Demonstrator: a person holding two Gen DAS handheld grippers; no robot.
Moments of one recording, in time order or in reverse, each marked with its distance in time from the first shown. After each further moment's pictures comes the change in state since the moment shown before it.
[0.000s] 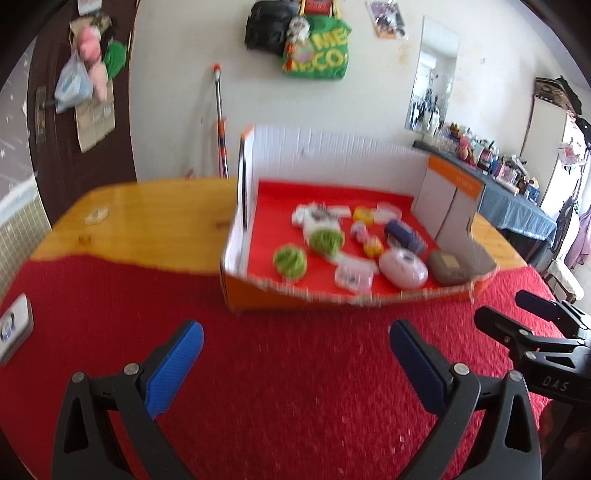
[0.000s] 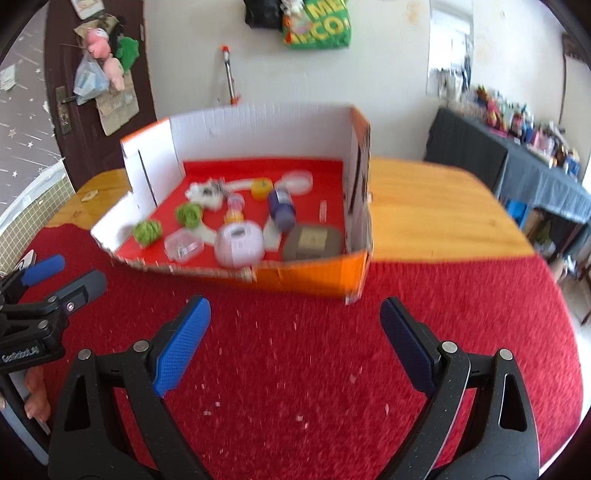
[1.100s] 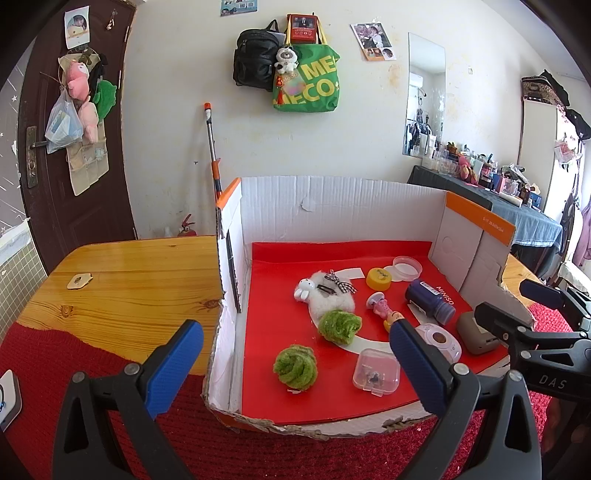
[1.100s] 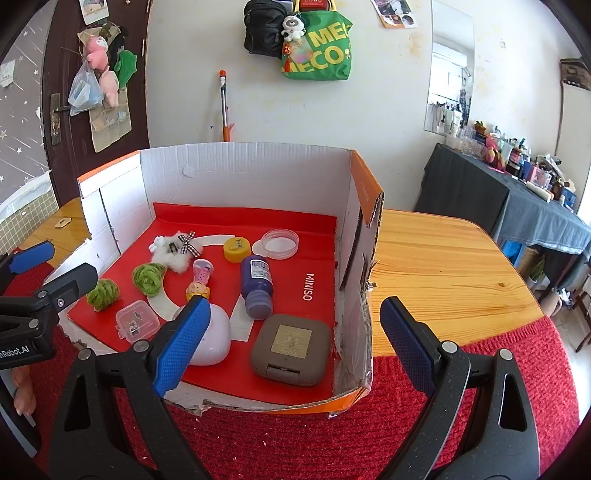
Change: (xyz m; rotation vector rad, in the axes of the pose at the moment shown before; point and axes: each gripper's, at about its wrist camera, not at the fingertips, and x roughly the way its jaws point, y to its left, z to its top) left arm 0.043 -0.003 0.050 0.079 -0.183 0.025; right arm 0.044 -0.006 0.050 -0.054 -0.161 -0.046
